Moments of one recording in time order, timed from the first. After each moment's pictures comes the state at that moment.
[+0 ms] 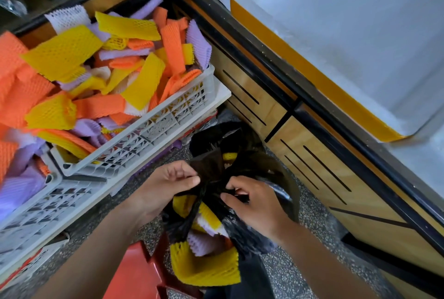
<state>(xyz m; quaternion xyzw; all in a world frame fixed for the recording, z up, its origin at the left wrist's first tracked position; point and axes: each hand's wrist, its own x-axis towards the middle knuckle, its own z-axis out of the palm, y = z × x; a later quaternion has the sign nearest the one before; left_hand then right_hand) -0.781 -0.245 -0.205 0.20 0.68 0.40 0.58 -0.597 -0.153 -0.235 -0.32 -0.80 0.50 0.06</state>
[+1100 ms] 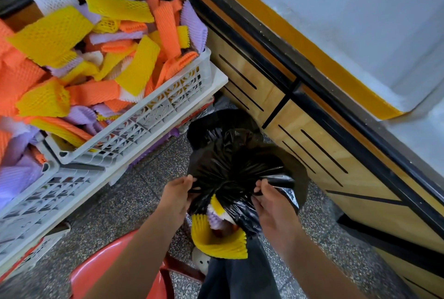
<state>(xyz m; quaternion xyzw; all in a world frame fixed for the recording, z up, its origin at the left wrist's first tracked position) -0.731 -0.254 -0.255 -0.19 0.72 0.44 0.50 -0.571 -0.185 -0.238 -0.57 -0.14 0.78 0.21</state>
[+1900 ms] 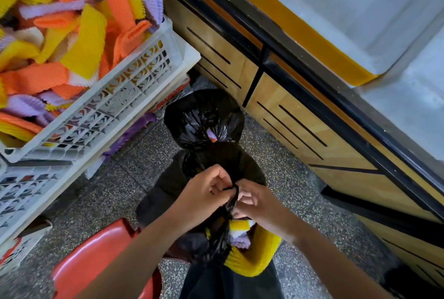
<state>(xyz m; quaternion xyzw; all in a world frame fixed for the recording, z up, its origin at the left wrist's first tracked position) -0.664 -0.237 -0.248 0.36 0.68 0.28 0.57 -0.505 -0.174 -0.260 -0.39 -0.53 0.75 -0.04</state>
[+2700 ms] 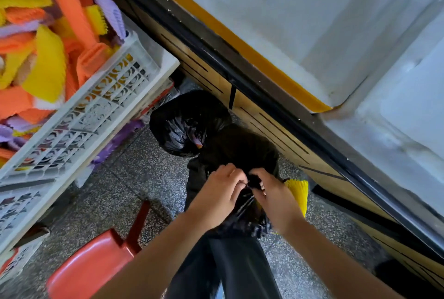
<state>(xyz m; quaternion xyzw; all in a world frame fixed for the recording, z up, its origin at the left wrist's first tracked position) -0.607 -0.163 -0.297 0.62 0.66 0.18 0.38 -0.450 -0.103 -0.294 -0.49 -0.77 0.42 -0.06</state>
